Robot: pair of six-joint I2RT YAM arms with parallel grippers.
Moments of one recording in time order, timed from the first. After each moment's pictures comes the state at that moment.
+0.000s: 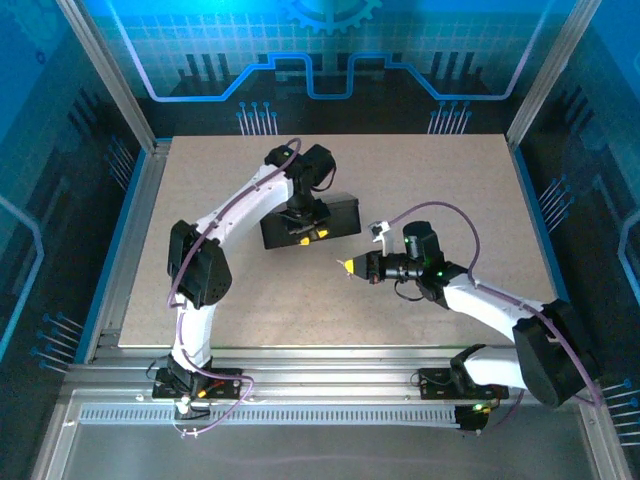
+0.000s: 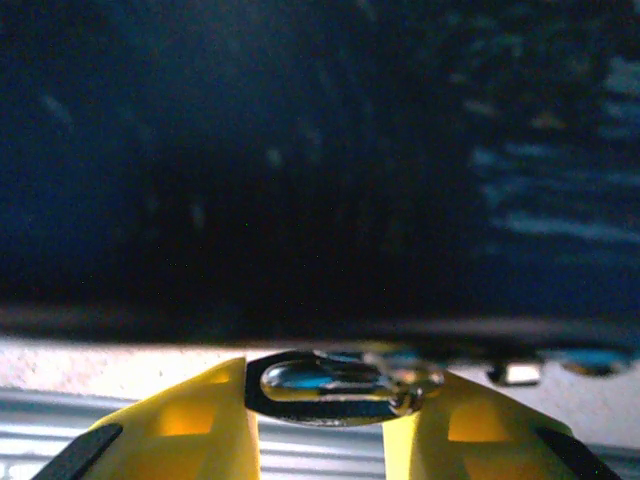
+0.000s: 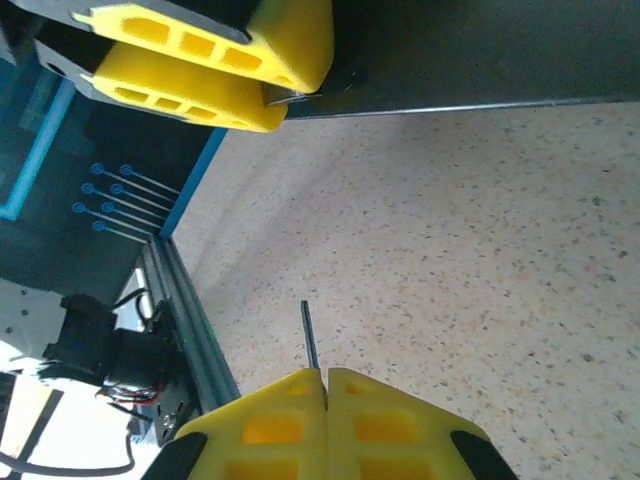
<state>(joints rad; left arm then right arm) -0.57 2.04 2.01 -1.45 0.21 -1.02 0.47 1.27 0.55 0.19 -0.70 0.52</state>
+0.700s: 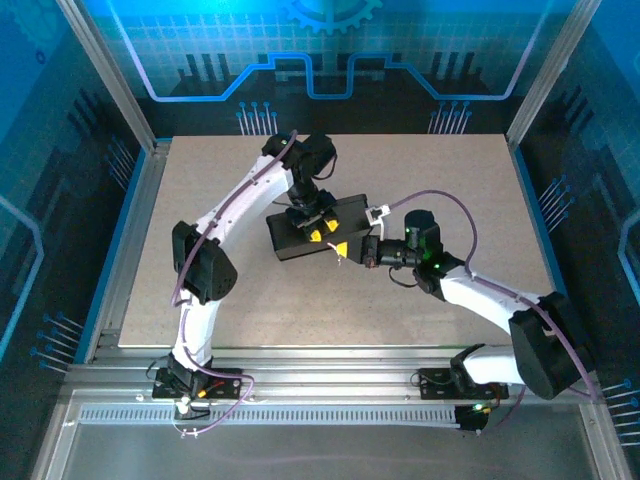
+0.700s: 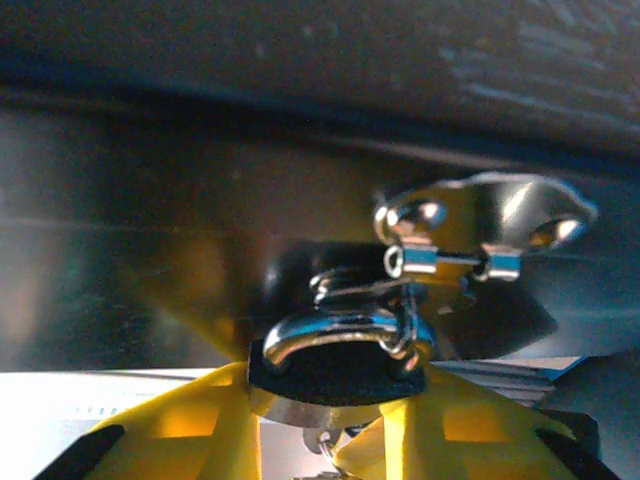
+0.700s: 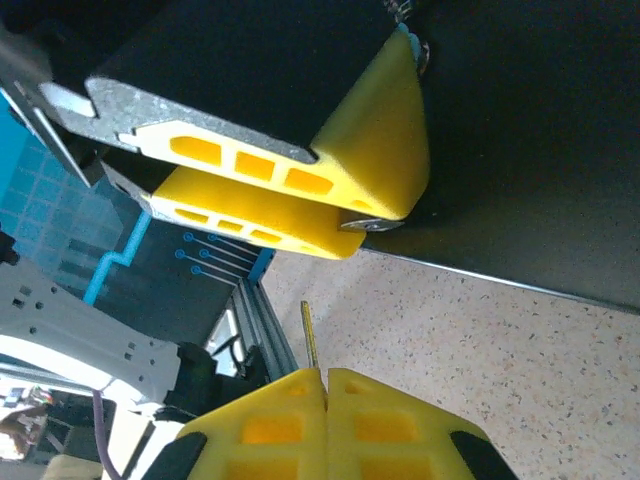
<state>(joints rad) -0.56 2.09 2.19 -1.55 0.37 -1.13 0.47 1.32 0.61 0.37 -0.78 0.74</state>
